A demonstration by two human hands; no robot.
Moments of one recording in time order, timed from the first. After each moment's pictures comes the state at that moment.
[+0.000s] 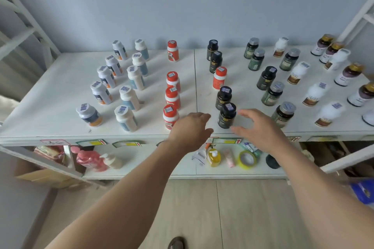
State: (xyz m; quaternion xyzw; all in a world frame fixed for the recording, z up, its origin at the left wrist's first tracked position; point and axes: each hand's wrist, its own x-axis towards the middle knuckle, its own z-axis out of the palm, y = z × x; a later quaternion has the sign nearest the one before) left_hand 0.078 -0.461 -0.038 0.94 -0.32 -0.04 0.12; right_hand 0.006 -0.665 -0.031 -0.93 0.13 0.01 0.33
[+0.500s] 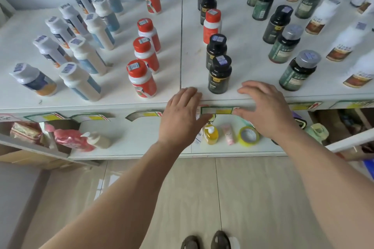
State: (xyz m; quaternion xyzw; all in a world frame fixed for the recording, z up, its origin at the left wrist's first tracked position) left_hand 0.062 -0.491 -0.174 0.94 -0.26 0.11 0.18; right_hand 0.013 -0.714 -0.156 -0.97 0.04 -0.10 0.21
